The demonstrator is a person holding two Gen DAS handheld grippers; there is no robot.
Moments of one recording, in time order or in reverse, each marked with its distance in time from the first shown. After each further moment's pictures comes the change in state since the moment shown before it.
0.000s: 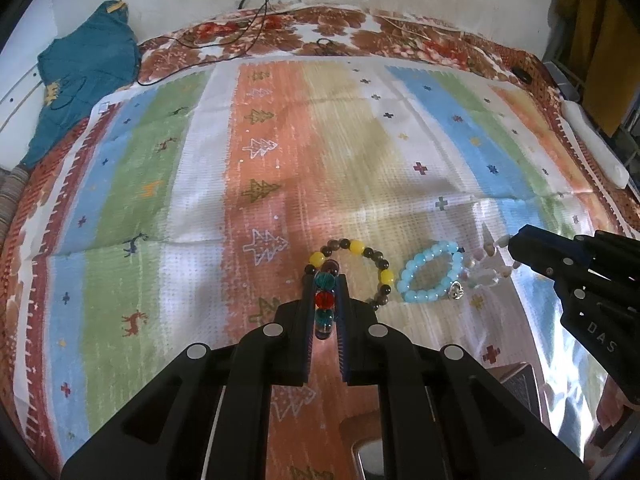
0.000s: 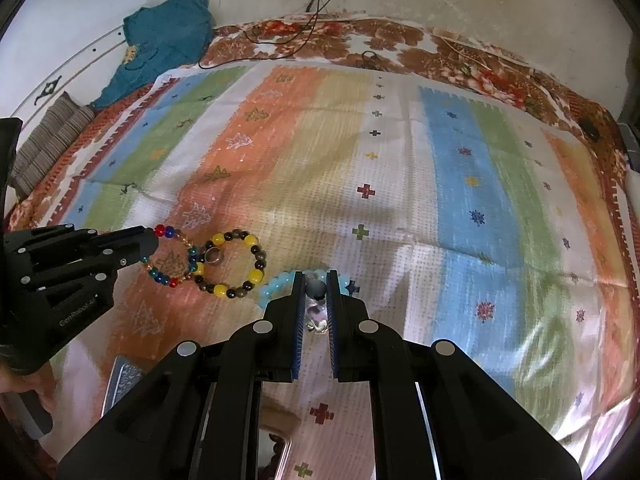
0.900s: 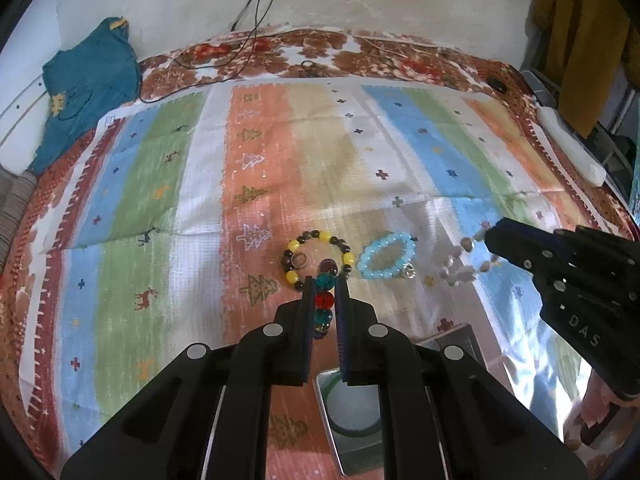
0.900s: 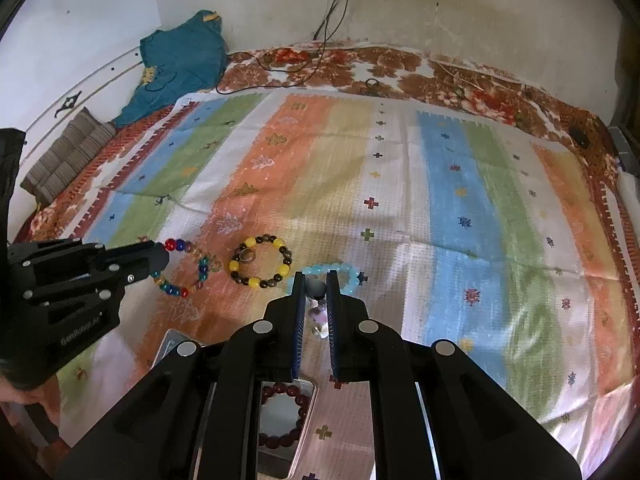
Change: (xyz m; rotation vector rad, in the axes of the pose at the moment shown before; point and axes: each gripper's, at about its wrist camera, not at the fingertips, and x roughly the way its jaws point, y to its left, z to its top) left arm -0.063 -0.021 -0.025 0.023 -0.060 -0.034; right arm -0.060 0.010 -0.019 -0.006 -0.093 0.031
